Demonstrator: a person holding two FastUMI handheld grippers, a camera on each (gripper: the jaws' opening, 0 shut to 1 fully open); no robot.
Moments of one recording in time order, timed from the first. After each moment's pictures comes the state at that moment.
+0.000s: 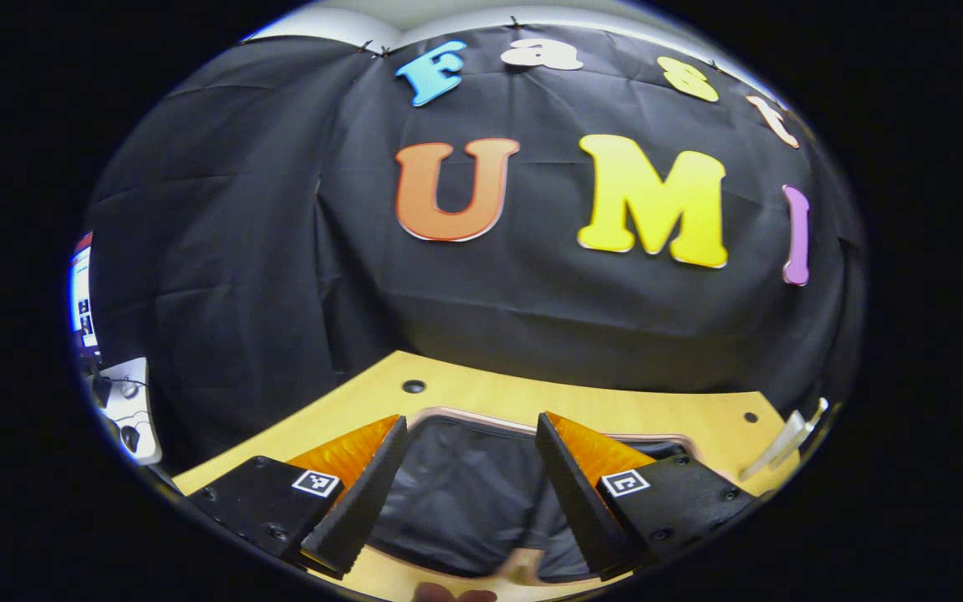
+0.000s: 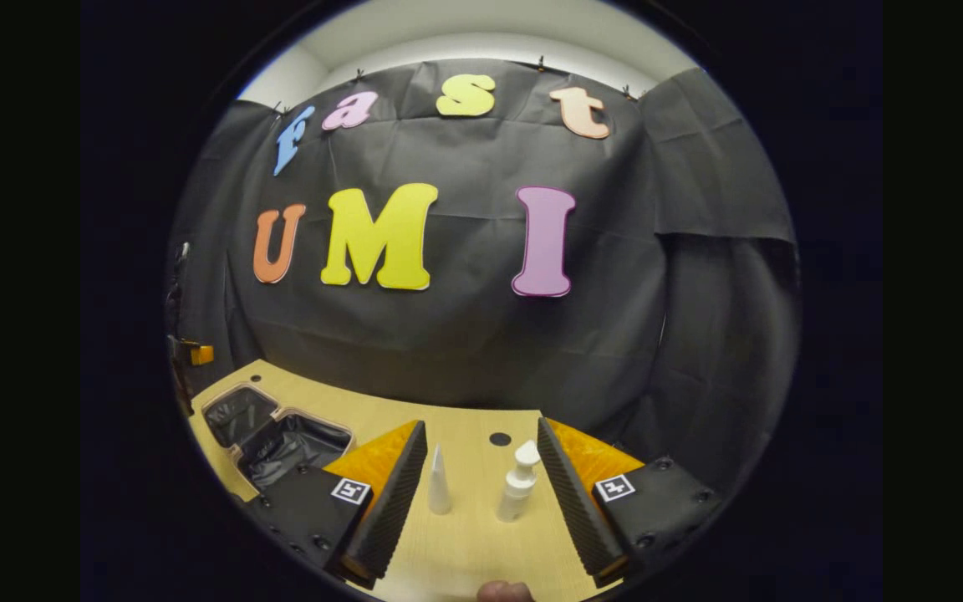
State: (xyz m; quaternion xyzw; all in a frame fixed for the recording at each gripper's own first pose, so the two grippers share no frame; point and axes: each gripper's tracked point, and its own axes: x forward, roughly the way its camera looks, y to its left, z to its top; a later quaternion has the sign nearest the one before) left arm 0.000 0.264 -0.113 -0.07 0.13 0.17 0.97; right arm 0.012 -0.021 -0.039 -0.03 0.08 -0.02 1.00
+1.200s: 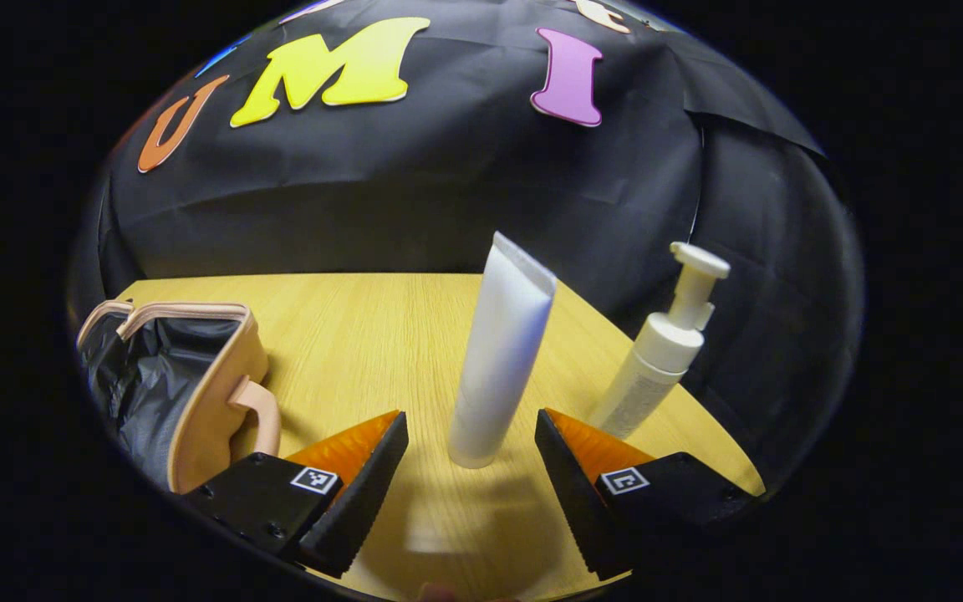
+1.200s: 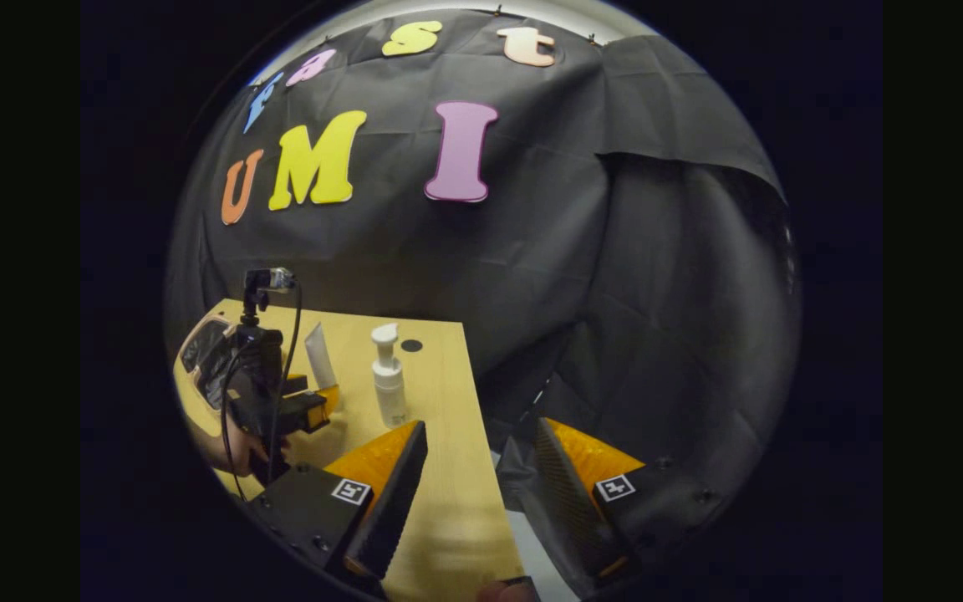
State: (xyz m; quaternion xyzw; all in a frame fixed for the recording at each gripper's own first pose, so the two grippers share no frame) left arm 0.112 -0.169 -0.312 -0.05 0.24 -0.09 0.96; right arm -0.053 -0.200 -0.133 -0.05 0.22 -0.09 0.97
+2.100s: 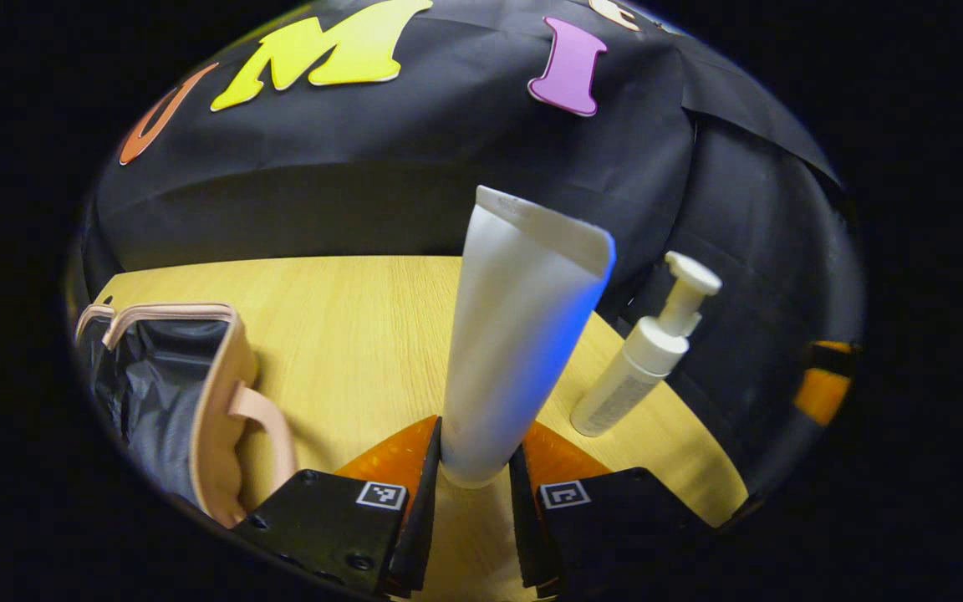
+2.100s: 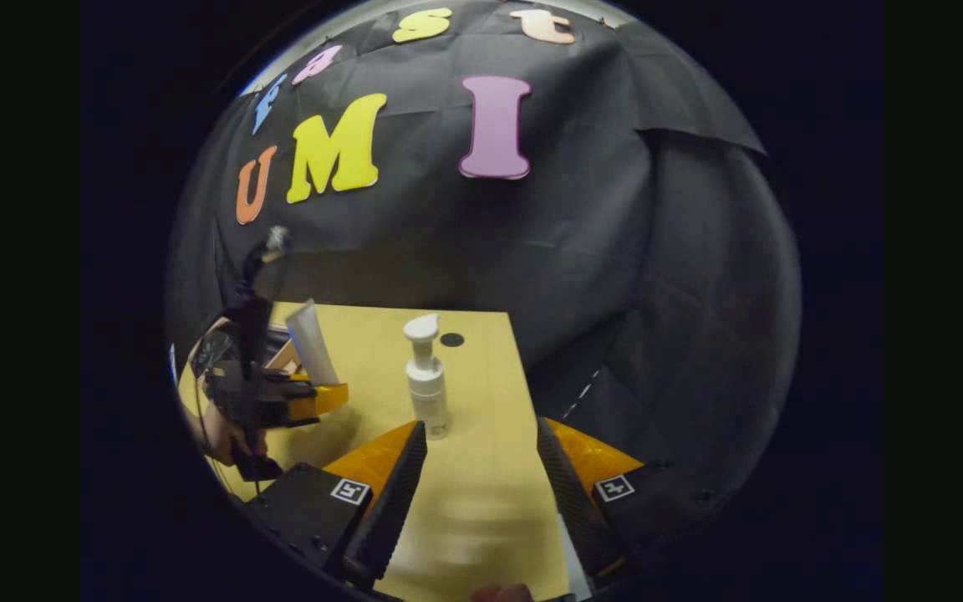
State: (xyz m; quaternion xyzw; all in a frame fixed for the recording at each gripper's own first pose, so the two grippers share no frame) left arm 0.087 -0.155 -0.273 -0.07 0.28 -0.15 0.95; right arm 0.020 -0.136 -0.190 0.00 0.25 -0.01 0.97
